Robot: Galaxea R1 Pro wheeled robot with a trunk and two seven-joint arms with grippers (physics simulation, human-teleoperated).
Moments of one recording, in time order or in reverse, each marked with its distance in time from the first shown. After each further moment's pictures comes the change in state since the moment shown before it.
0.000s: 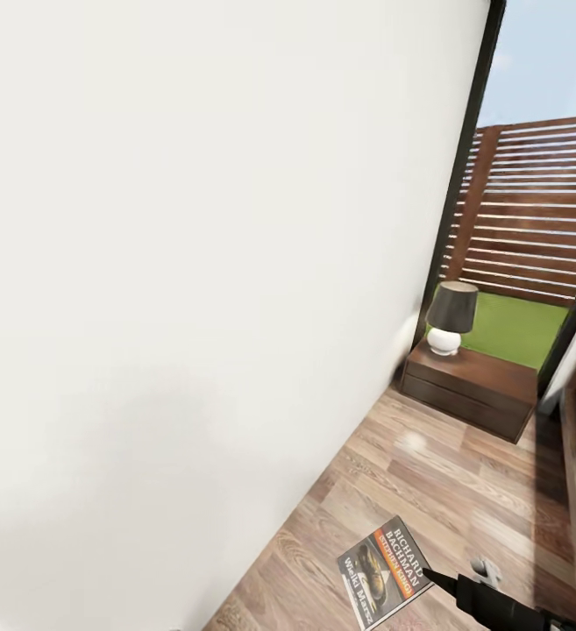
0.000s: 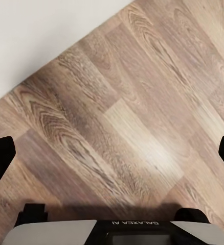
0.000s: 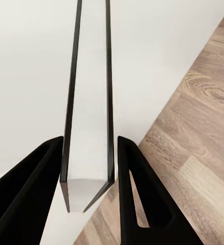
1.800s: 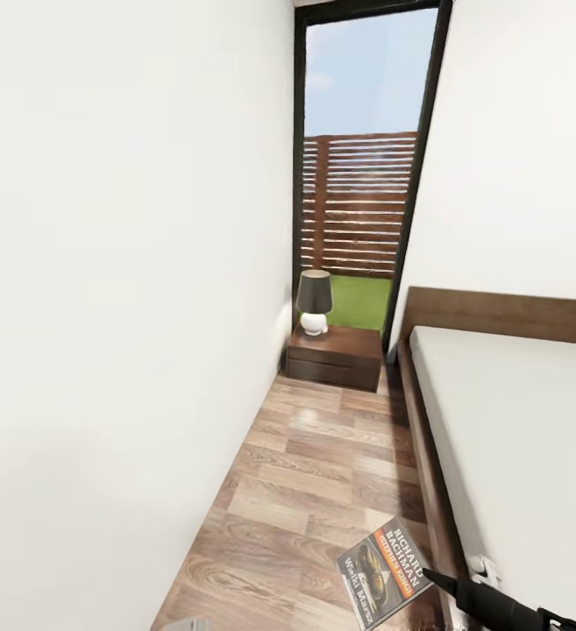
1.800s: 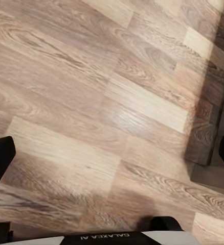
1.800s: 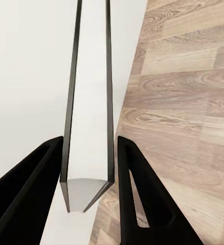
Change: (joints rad) left arm 0.000 -0.055 0.005 -0.053 0.000 -0.001 -0.003; right arm 0.000 0.001 0.000 0.000 0.000 0.000 -0.006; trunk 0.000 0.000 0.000
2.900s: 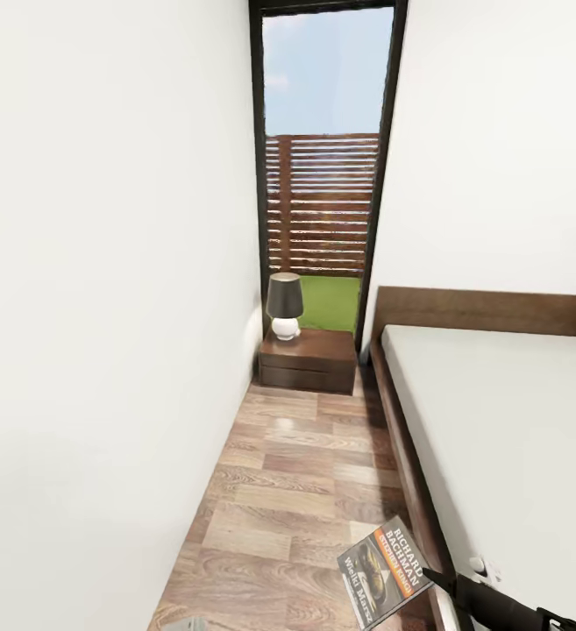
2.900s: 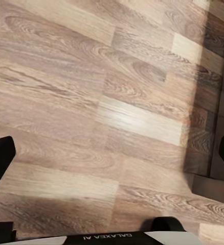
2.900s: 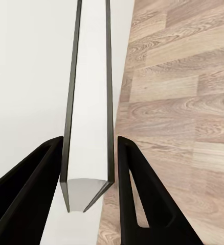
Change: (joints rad) left arm 0.000 0.007 0.001 0.001 0.000 0.001 0.001; right arm 0.000 0.001 -0.004 0.000 0.000 -0.001 -0.001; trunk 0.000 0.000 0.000
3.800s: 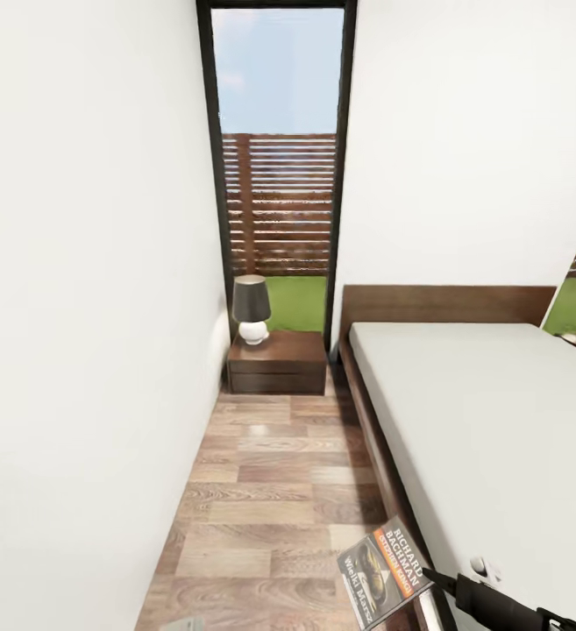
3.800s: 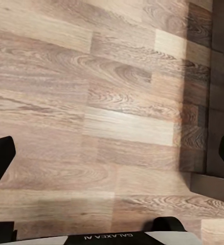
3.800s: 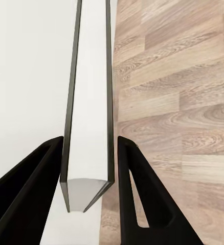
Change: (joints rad) left arm 0.000 0.002 0.000 0.000 0.000 0.001 0.000; right arm 0.000 0.000 0.000 0.000 0.000 0.000 0.000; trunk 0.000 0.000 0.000
